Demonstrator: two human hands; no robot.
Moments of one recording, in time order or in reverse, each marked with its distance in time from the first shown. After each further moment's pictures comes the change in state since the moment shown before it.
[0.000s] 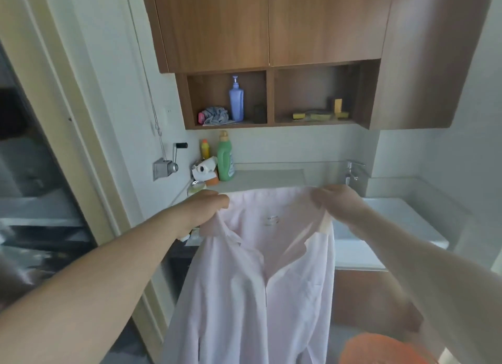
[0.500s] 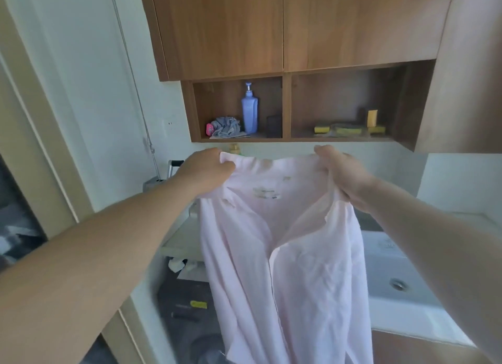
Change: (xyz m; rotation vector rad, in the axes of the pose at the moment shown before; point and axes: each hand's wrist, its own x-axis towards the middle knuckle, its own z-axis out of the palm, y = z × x) left_hand 0.186 0.108 -0.025 0.590 0.464 0.214; right_hand 0.199 -0.063 -0.029 0.346 -0.176 -0.111
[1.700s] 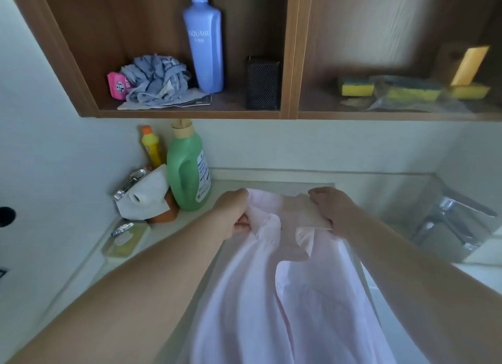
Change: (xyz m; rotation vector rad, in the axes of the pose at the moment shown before) left_hand 0.354 -0.037 0.374 -1.000 -0.516 -0.758; right_hand 0.452 0.268 0.045 -0.035 0.165 0.580
